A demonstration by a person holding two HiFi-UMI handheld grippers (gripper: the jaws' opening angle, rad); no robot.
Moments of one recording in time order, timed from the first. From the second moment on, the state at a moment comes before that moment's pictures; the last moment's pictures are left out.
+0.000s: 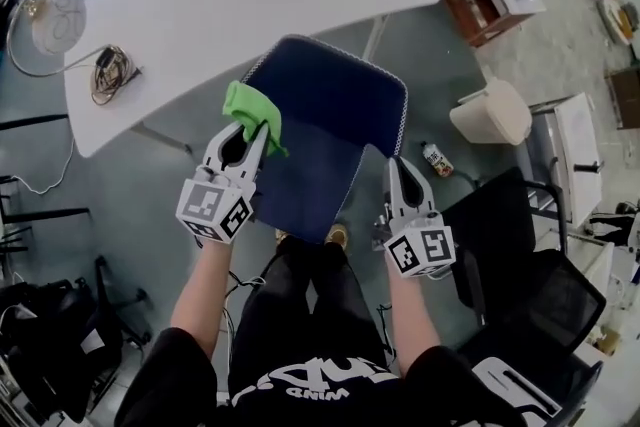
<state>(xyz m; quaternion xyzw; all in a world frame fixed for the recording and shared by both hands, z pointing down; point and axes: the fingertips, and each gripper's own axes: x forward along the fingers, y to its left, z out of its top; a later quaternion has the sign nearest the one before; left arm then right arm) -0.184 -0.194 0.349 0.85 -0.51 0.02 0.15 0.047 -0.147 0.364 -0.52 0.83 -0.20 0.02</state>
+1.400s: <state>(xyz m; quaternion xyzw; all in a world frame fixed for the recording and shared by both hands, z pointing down) -0.094 -0.302 0.484 0.90 -0.40 0.05 0.14 0.069 -0.137 0.479 -0.57 0.79 -0.23 0.02</state>
